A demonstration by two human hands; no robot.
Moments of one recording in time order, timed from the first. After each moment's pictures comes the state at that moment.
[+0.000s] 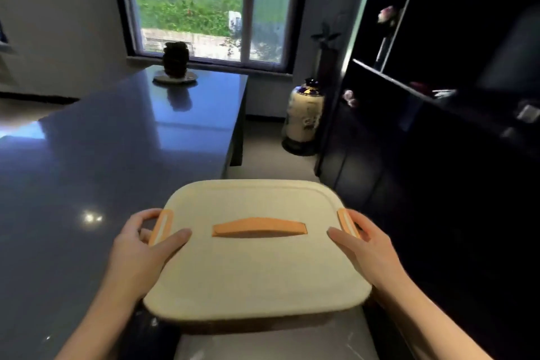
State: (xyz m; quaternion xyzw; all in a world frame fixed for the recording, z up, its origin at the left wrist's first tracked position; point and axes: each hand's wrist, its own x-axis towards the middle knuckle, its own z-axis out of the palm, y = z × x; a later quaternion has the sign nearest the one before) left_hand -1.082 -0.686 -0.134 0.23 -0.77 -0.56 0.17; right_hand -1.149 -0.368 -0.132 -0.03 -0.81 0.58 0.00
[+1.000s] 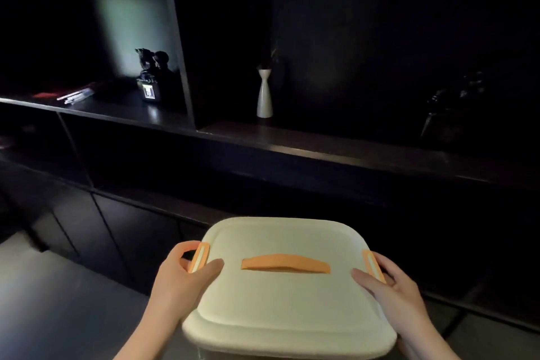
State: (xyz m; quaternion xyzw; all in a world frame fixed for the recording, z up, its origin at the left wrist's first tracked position) left_hand -1.169 -0.232 -0.157 -0.28 -0.80 -0.49 -0.22; right_hand -0.888 -0.084 -0.180 -0.51 -0.47 0.61 0.39
